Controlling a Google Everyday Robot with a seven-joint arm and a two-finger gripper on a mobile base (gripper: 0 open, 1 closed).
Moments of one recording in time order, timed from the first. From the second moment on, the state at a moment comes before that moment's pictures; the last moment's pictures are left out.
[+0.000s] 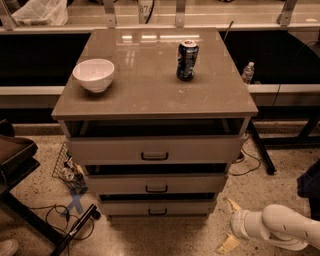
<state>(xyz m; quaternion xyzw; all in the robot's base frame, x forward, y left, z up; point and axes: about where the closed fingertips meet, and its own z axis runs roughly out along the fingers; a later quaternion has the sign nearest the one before) 0.439 -0.238 0.388 -0.56 0.77 0.10 0.29</state>
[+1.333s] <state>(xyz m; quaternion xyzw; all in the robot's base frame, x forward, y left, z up) 0.482 -0.216 0.279 -0.57 0.71 0.17 0.37</state>
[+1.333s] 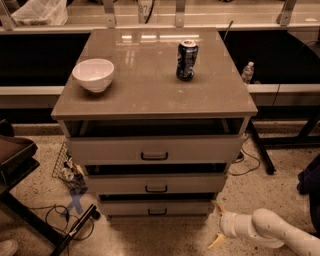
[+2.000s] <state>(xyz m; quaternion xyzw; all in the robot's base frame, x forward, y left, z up) 0.510 -0.189 0.228 -0.60 0.72 0.13 0.33</state>
